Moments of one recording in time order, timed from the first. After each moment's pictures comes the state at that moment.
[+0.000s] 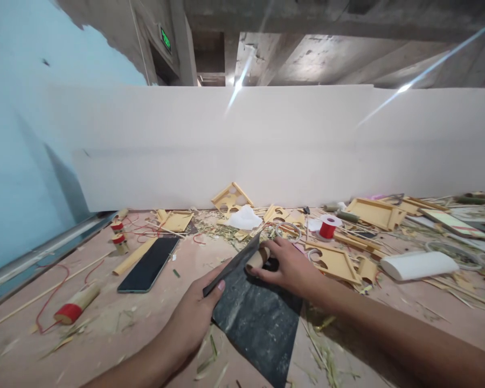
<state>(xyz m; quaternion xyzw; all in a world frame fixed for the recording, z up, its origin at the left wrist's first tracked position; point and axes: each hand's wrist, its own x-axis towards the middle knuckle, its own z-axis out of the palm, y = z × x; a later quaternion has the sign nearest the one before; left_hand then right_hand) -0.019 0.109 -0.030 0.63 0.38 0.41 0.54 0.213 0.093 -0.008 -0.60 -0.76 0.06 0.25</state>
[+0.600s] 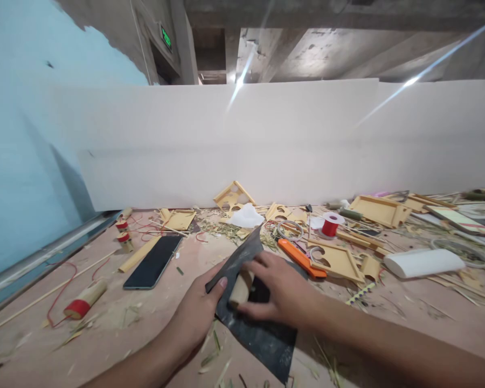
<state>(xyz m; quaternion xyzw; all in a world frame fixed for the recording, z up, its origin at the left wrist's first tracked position) -0.017 0.107 -0.025 0.64 0.40 0.42 0.51 0.195 0.080 -0.009 -0.49 -0.83 0.08 0.25</state>
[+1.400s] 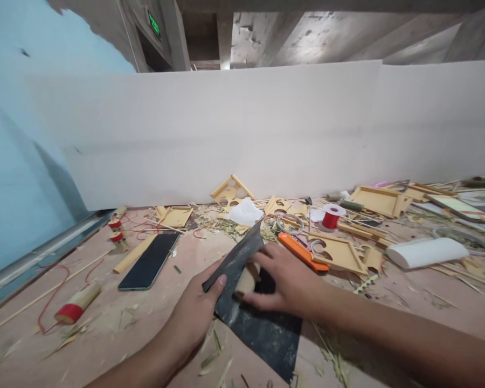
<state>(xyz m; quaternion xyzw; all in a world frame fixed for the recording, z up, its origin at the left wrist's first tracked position) -0.017 0.109 -0.023 0.64 0.42 0.40 0.50 0.208 0.085 -0.010 -0.51 -0.82 0.06 0.24</state>
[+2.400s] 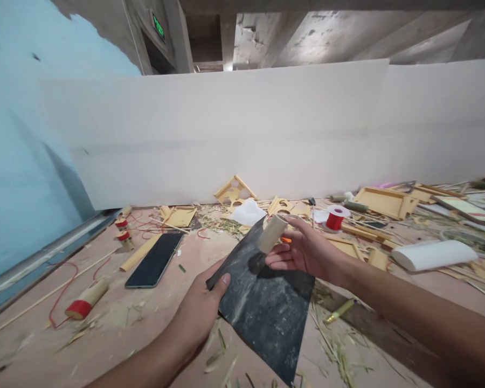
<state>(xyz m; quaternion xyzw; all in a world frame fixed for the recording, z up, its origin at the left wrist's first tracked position) -0.018 0.109 -0.024 0.62 0.42 0.40 0.53 0.242 0.109 0.014 -0.43 -0.41 0.68 0.43</state>
